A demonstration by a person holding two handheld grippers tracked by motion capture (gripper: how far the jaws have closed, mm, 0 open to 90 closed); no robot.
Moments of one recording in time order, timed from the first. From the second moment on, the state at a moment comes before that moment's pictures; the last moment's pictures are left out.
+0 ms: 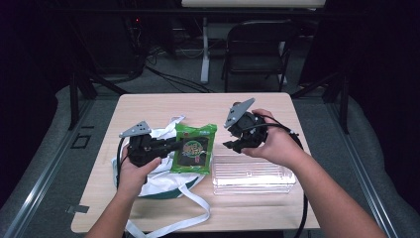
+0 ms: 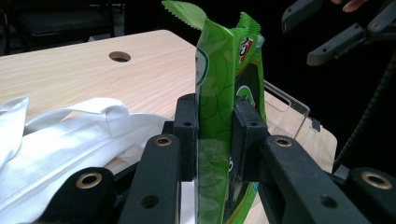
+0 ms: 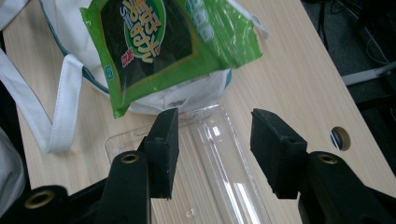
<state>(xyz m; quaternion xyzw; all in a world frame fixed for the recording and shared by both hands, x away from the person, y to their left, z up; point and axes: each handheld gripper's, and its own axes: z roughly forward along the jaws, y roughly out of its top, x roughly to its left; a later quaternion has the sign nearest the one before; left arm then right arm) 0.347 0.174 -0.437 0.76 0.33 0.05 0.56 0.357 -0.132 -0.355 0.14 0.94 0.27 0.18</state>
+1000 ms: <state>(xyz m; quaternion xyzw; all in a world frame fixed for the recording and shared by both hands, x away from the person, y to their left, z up) 0.342 0.164 -0.435 0.76 0.31 0.05 0.56 0.373 -0.080 -0.336 0.08 0.95 0.26 0.16</state>
